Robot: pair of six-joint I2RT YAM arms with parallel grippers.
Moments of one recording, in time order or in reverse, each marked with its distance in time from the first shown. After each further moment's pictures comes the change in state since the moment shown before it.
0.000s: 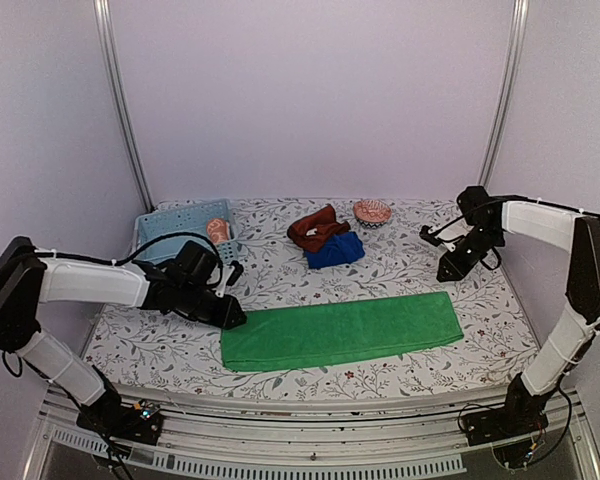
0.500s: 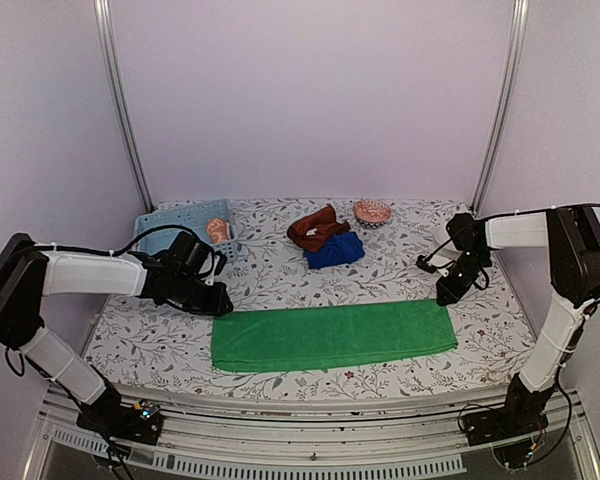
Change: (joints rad) left arm 0.093 0.022 0.037 -0.057 -0.071 -0.077; right arm 0.001 0.106 -0.117 0.096 0.058 0.002
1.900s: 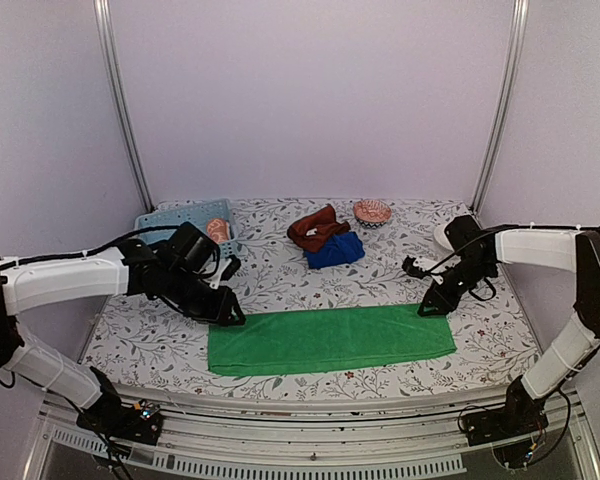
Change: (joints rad) left arm -0.170 -0.158 0.107 -0.327 0.146 -0.049; right arm 0.117 -0.228 -0.156 0.032 -0.258 -0.074
